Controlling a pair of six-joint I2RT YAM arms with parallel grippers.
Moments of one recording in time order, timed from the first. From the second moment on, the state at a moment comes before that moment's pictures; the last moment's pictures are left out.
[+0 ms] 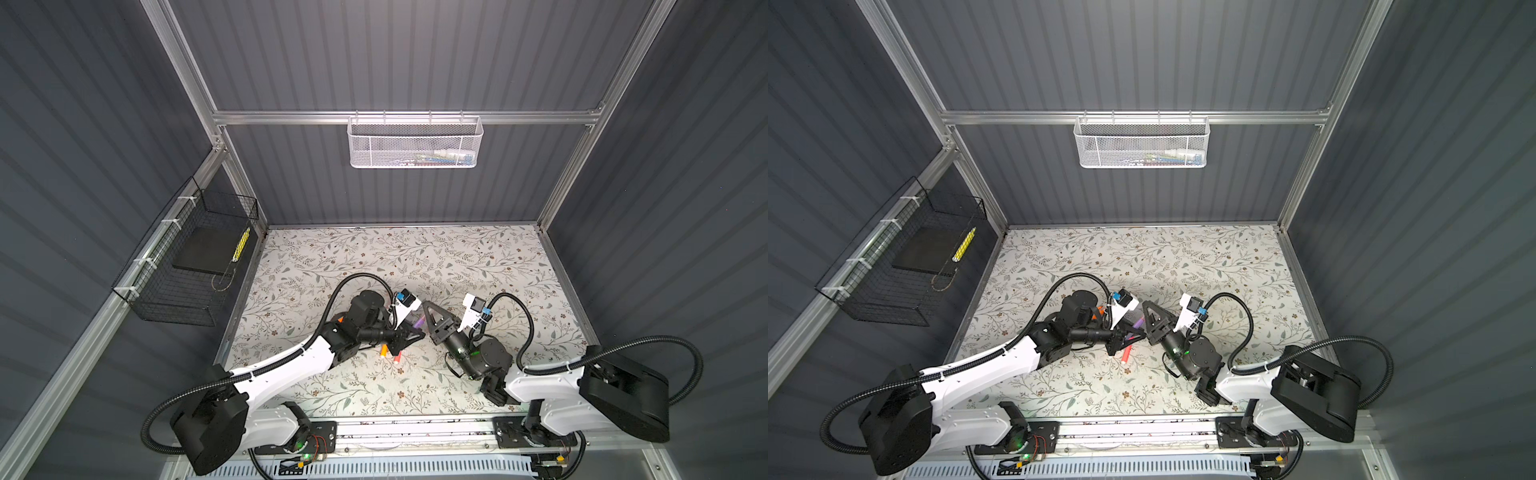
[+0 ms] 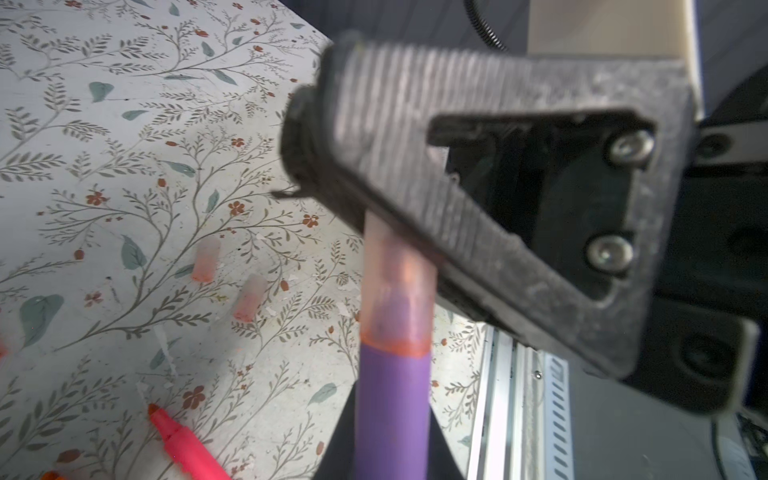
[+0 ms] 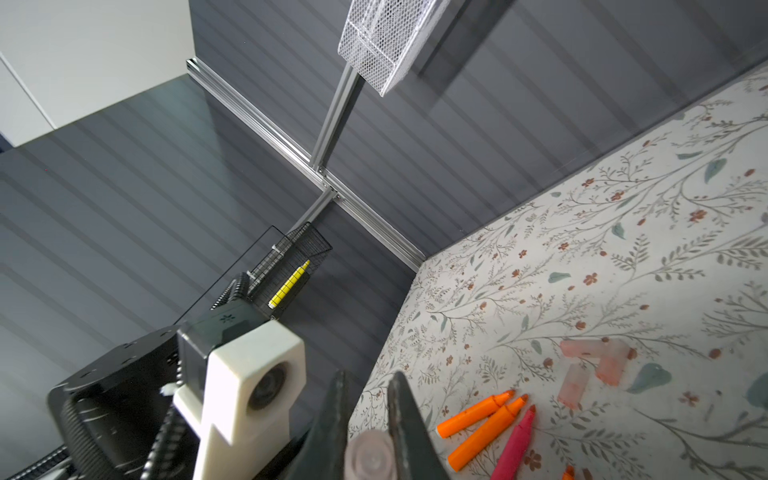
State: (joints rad) left arm -0.78 1.26 0.73 0.02 0.57 -0.17; right arm 1.04 1.37 0.27 1.34 0.37 0.81
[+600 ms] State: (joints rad) left arm -0.58 1.04 0.66 0.19 0.17 -0.26; right arm 1.16 0.97 0.43 0.59 0.31 0.85
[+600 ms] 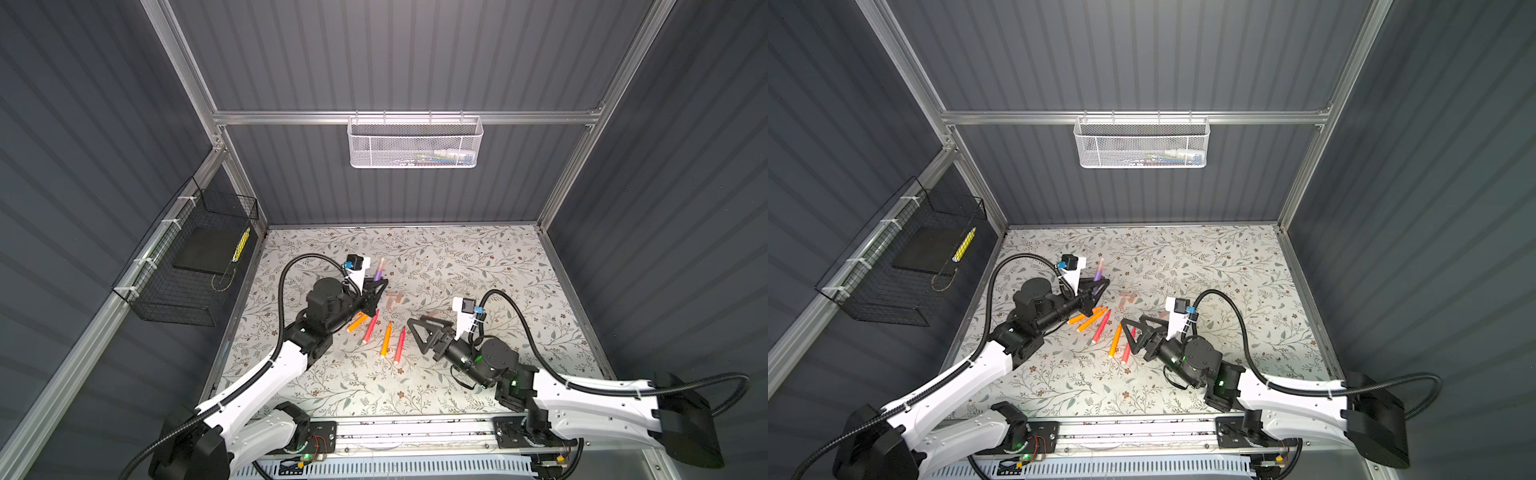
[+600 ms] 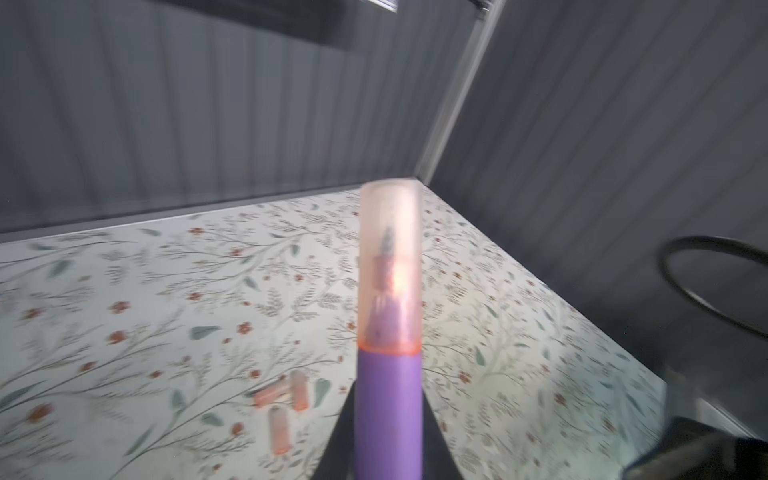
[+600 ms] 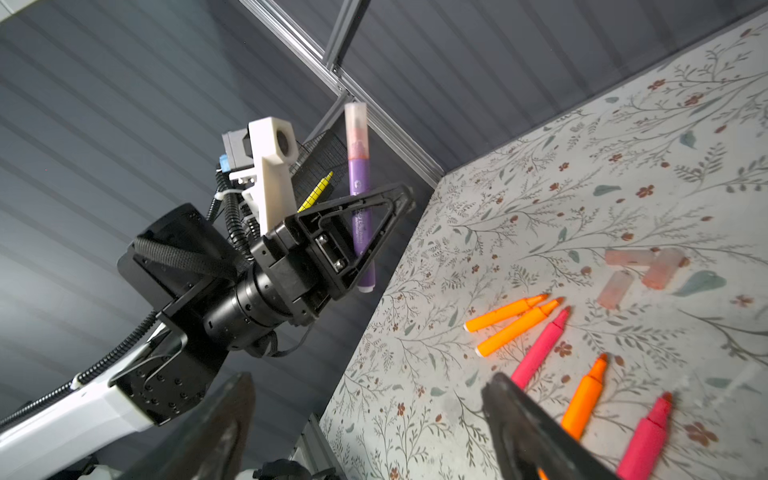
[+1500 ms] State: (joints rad) left arm -0.52 1.07 0.56 -0.10 -0.42 -0.40; right arm 1.04 0.93 0.57 0.30 0.02 0.94
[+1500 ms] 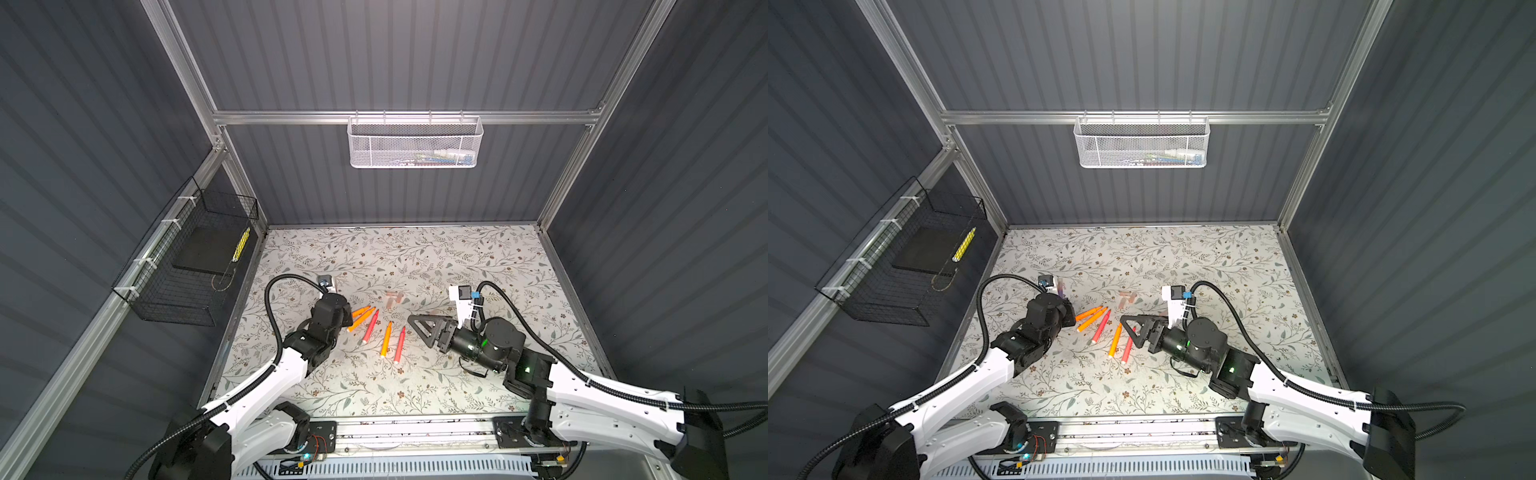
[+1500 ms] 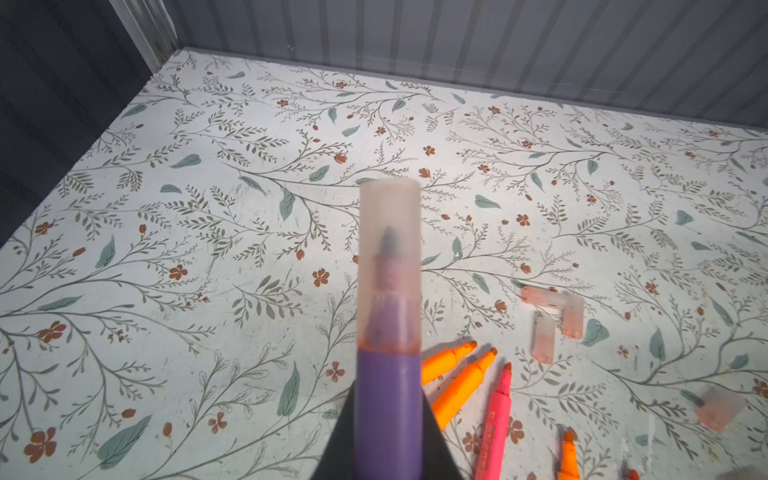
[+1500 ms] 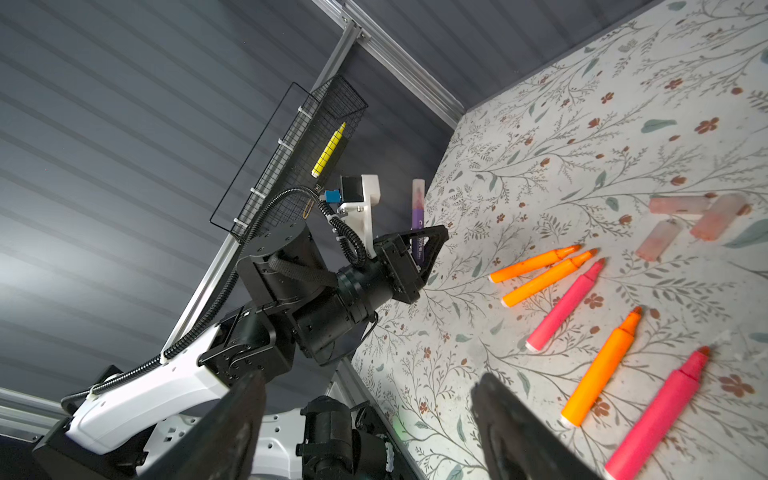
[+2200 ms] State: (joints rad) left arm -0.29 1.54 0.72 -0.06 -0.24 -0.43; right arm 1.04 0.84 0.62 0.10 0.13 0.90
